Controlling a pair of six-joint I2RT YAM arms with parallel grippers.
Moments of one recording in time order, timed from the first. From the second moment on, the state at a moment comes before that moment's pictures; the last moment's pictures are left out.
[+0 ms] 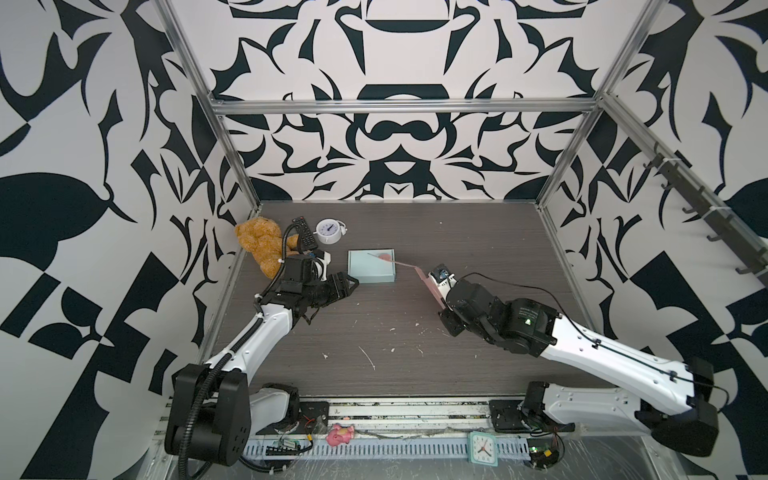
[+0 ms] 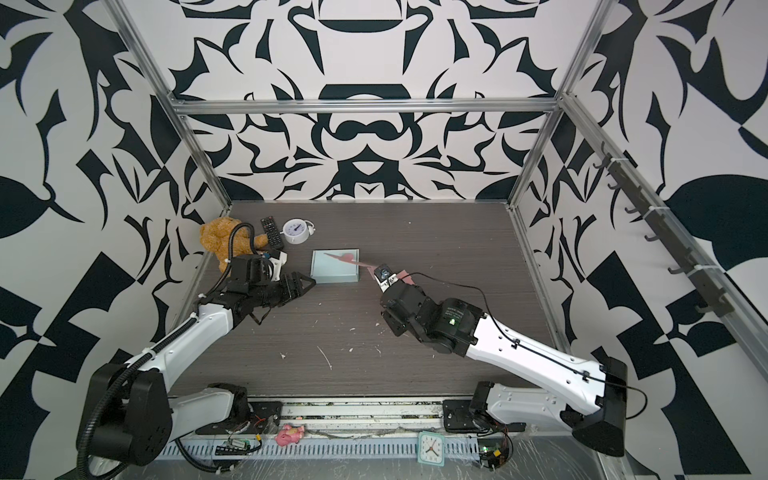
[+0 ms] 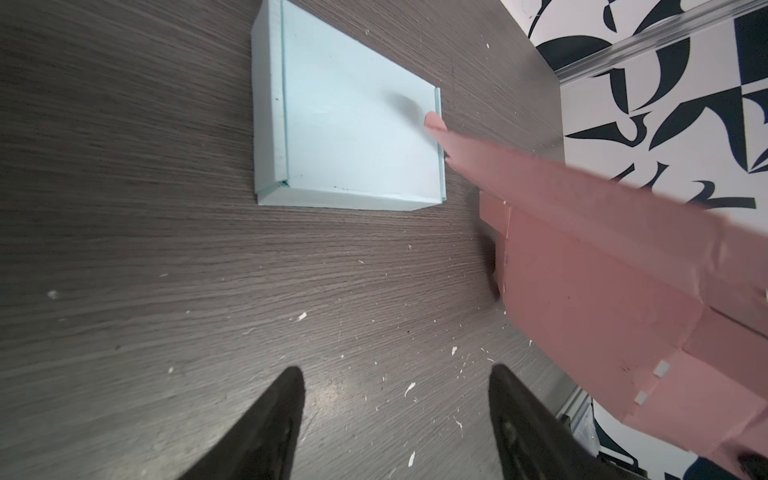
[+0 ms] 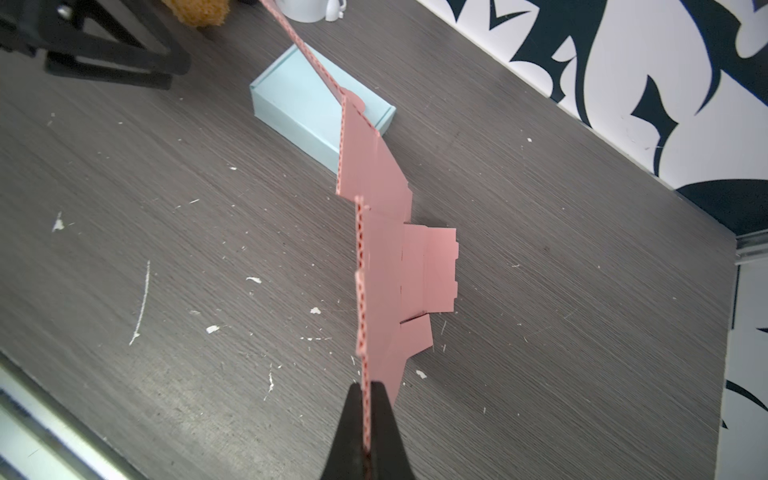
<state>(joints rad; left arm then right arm) -0.17 1.21 0.67 -0.24 0.56 -0.55 1.08 1.09 1.05 -0.80 0.41 0.23</state>
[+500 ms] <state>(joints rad) -0.13 1.14 0.74 -0.37 0.48 -0.49 1.24 1.11 1.05 -0.86 0.41 0.23</state>
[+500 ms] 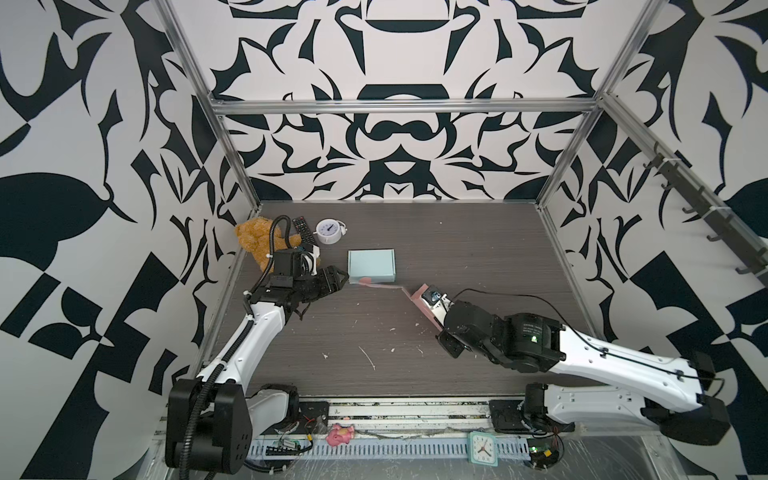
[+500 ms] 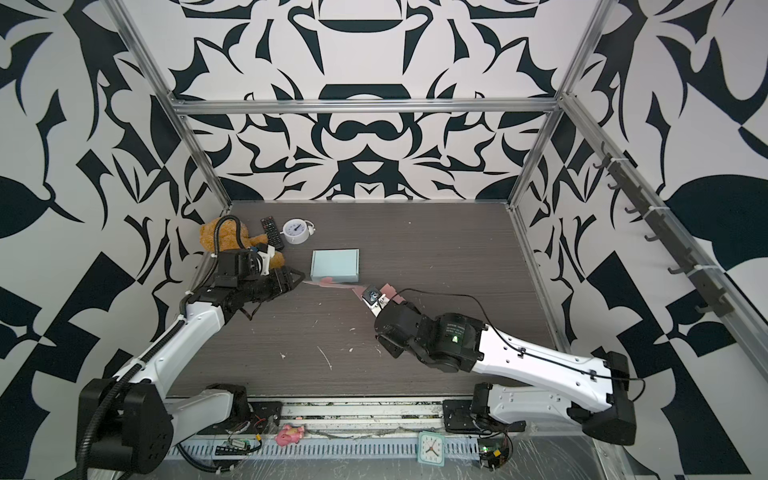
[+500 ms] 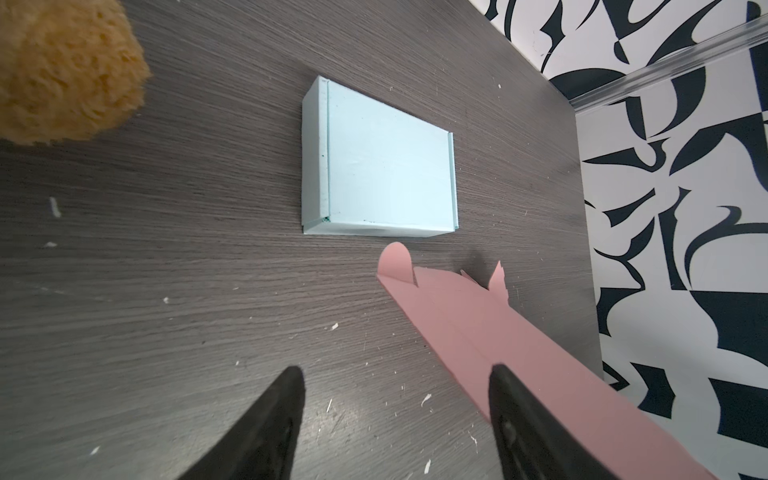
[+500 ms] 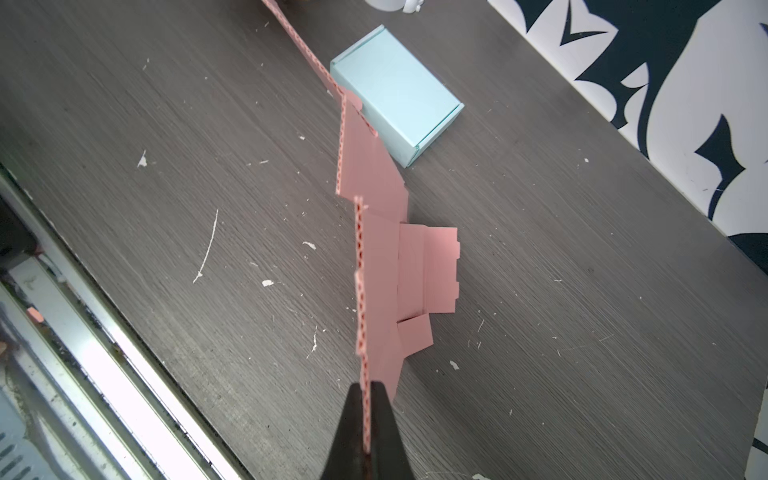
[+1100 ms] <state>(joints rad) -0.13 1.04 0.78 -0.49 0.53 -0.47 1.44 1.44 1.05 -0.84 0.35 0.07</state>
